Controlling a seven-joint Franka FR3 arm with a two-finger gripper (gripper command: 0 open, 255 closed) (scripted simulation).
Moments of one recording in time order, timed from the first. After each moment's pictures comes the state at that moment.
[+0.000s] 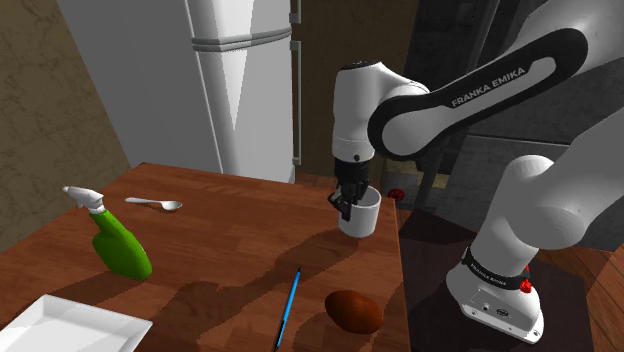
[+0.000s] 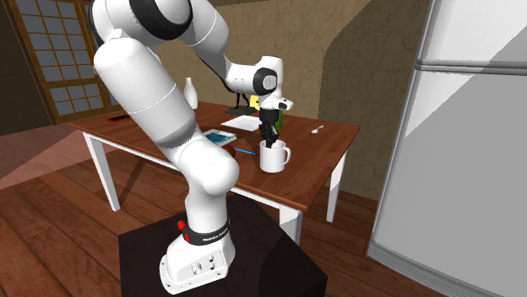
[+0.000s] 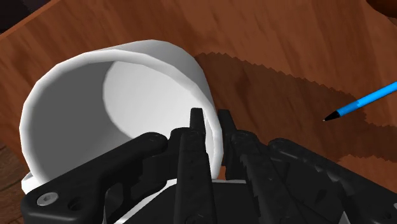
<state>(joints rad) 0.14 -0.46 0.35 -2.64 0.21 2.14 0.45</state>
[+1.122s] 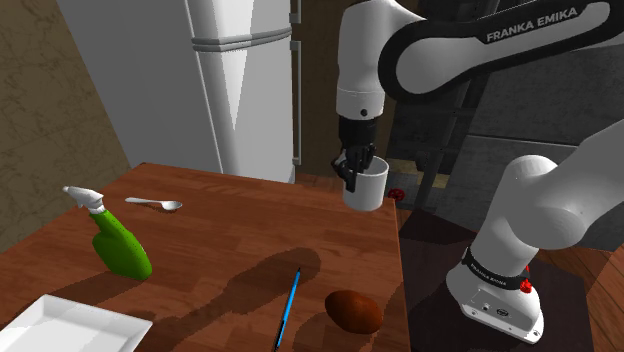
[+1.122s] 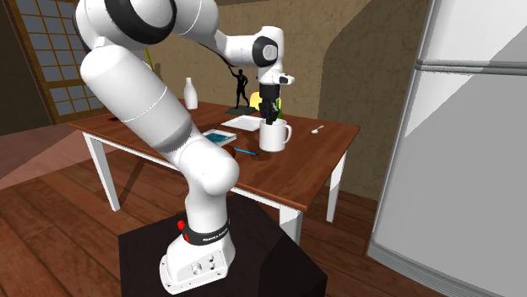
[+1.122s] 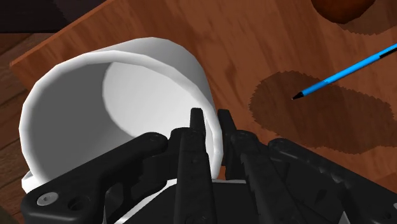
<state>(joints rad) 0.14 -0.56 0.31 -2.47 0.19 1.88 0.45</state>
